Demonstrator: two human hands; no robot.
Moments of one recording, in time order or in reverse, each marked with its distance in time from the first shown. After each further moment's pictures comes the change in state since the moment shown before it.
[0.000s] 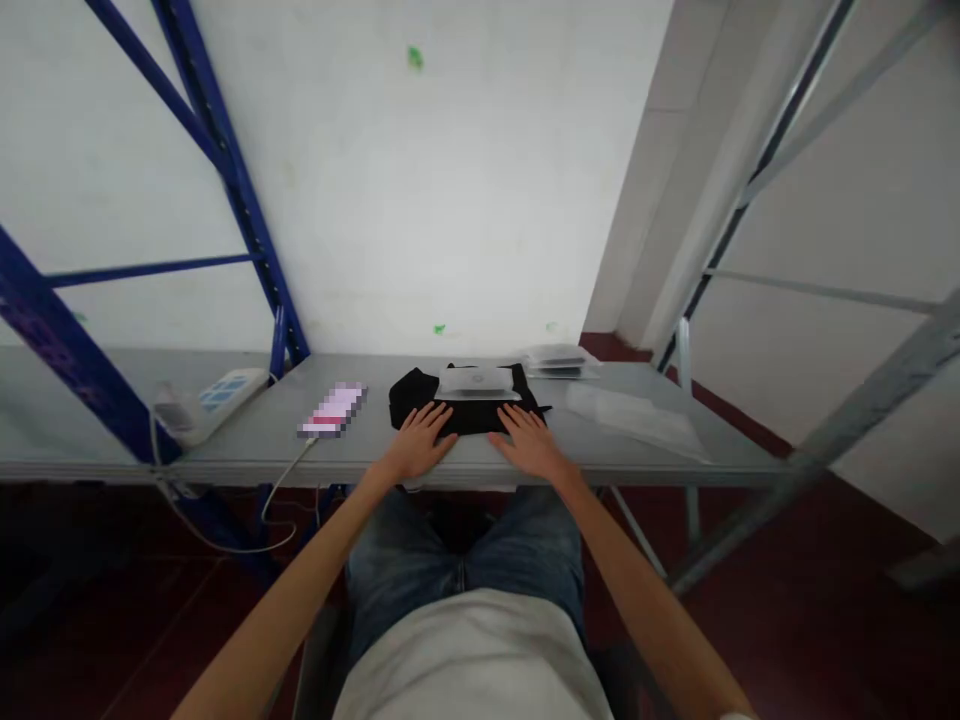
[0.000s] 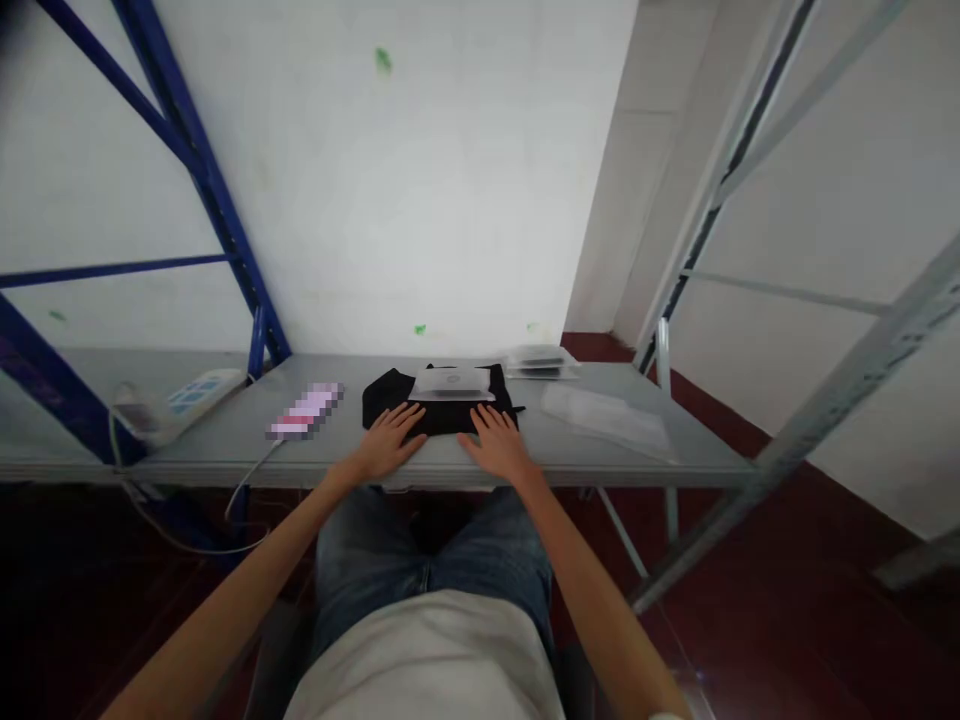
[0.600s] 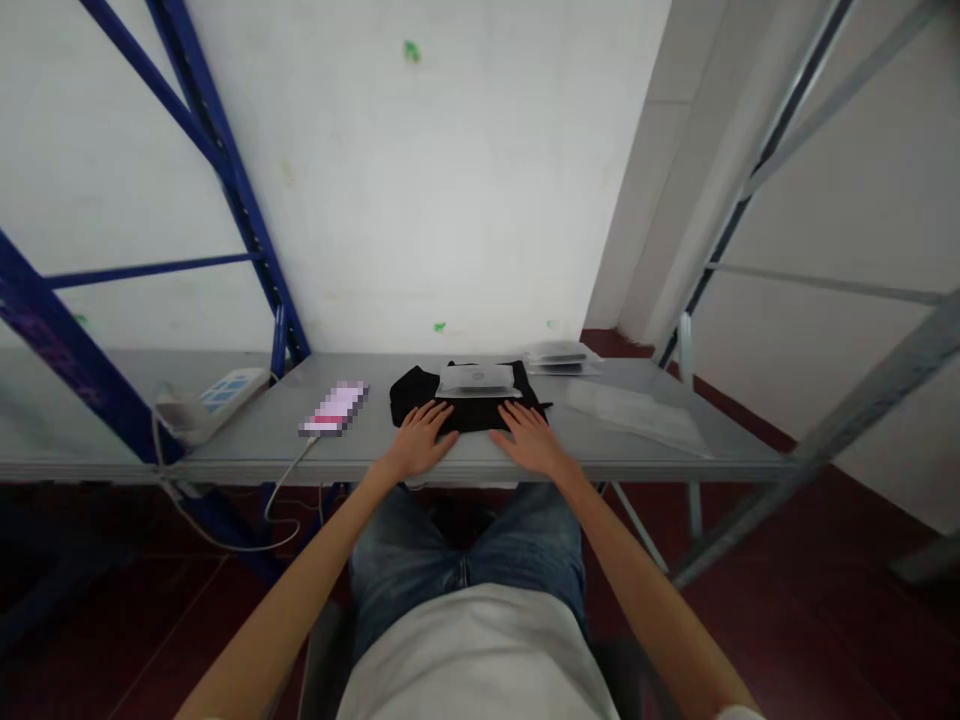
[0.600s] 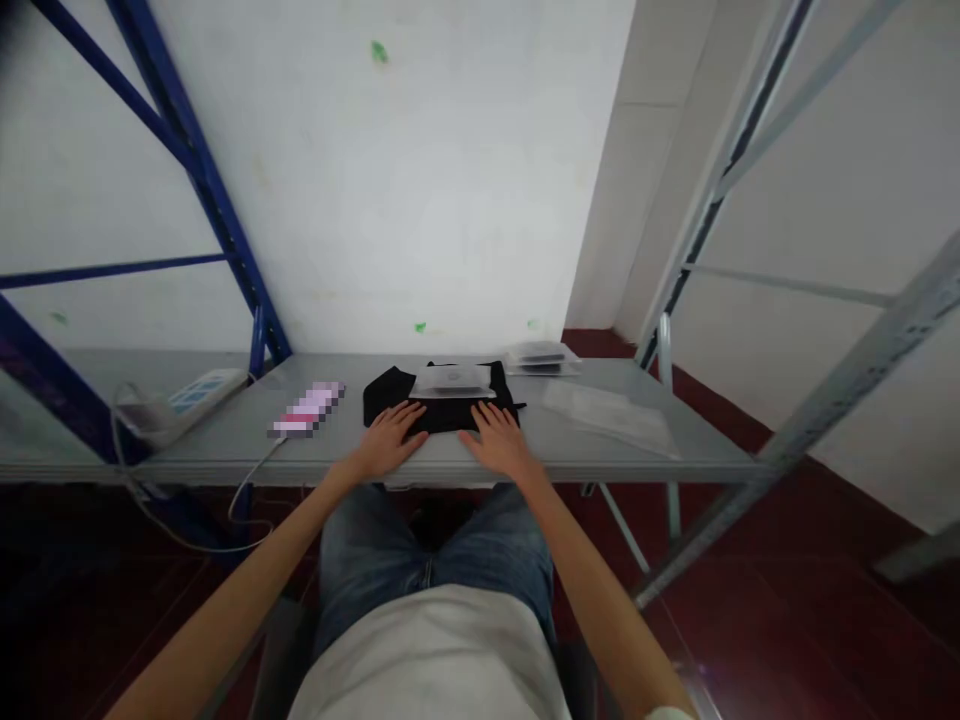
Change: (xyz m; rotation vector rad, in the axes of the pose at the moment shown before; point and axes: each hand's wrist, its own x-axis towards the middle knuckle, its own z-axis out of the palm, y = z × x) left_hand 0.000 0.001 -0.001 -0.003 0.045 0.005; right_hand 0.000 -0.002 -0.004 0.007 -0.015 0.000
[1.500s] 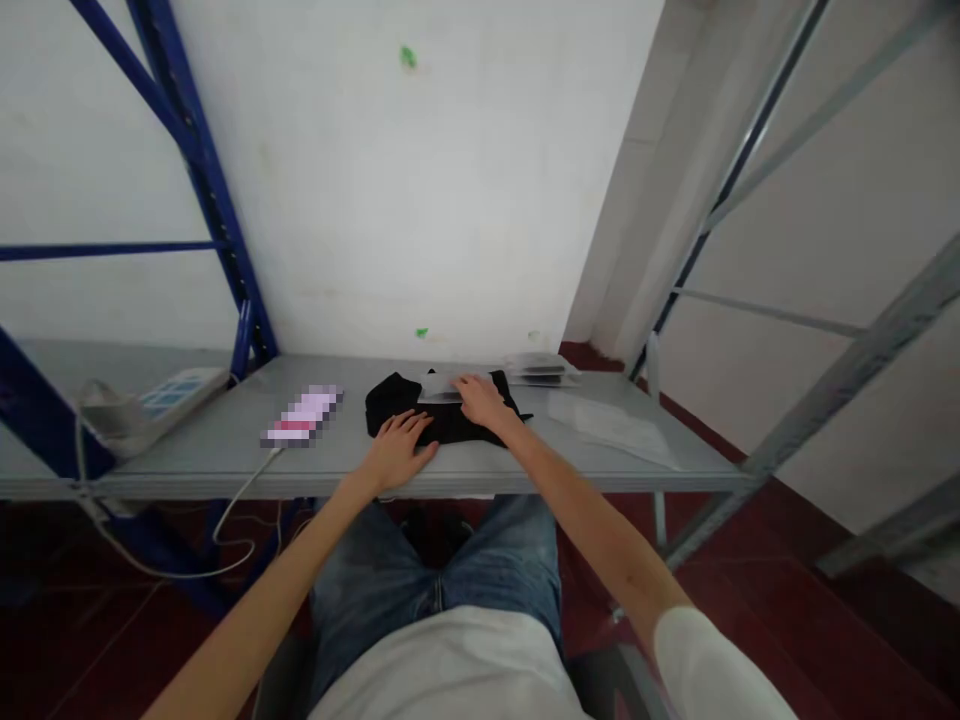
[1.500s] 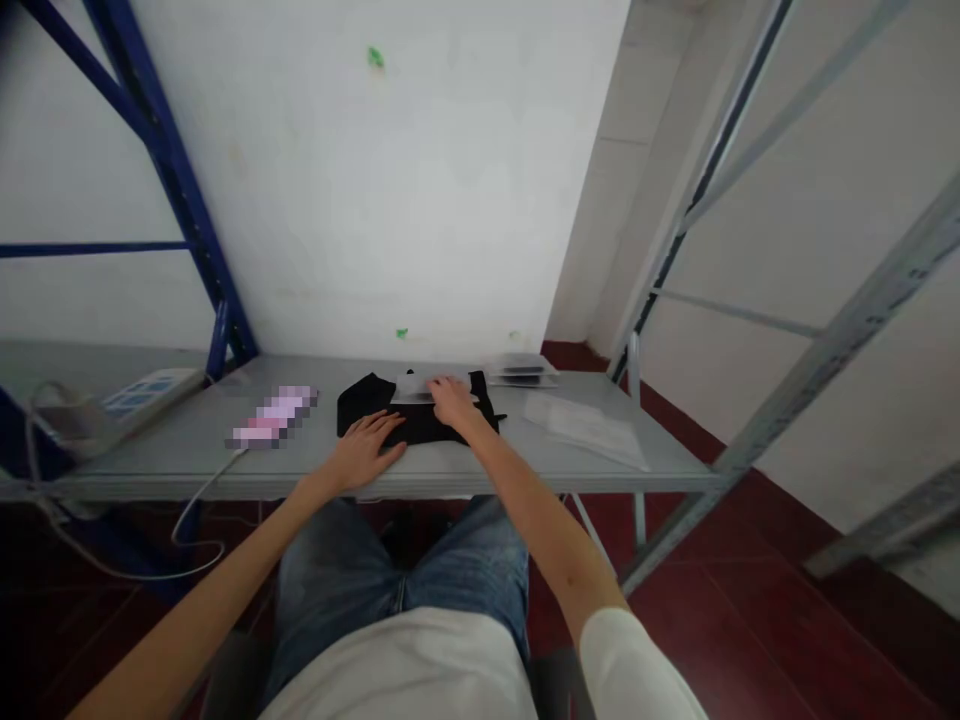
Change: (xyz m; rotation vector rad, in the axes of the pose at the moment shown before) left_hand 0.001 0.001 0.000 -0.013 0.077 0.014; right_hand 0.109 -0.023 -0.031 -0.186 -0.023 -0.132
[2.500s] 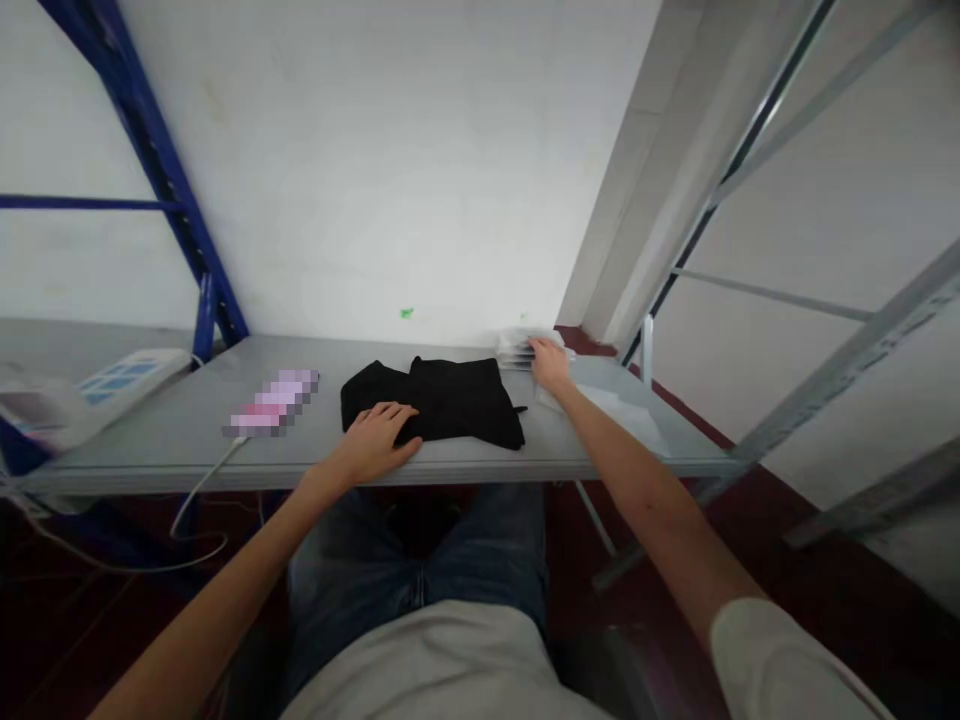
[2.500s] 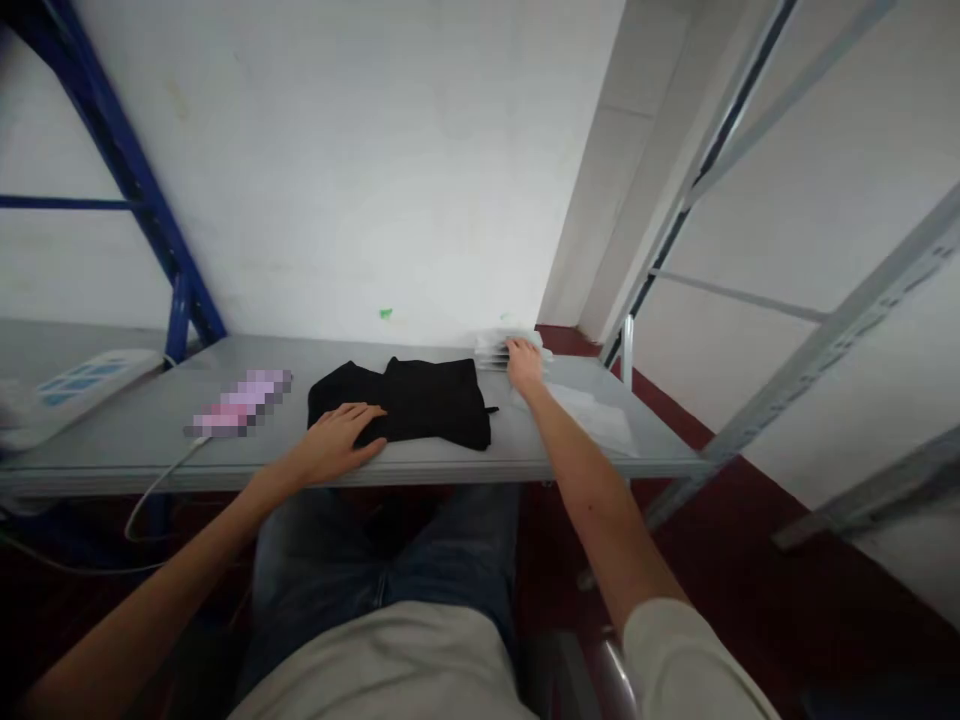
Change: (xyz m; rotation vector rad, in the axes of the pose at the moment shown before) left_hand 0.000 0.013 -0.023 0.011 -0.096 0.006; right_hand -0.026 0.181 0.019 -0.128 0.225 0.410
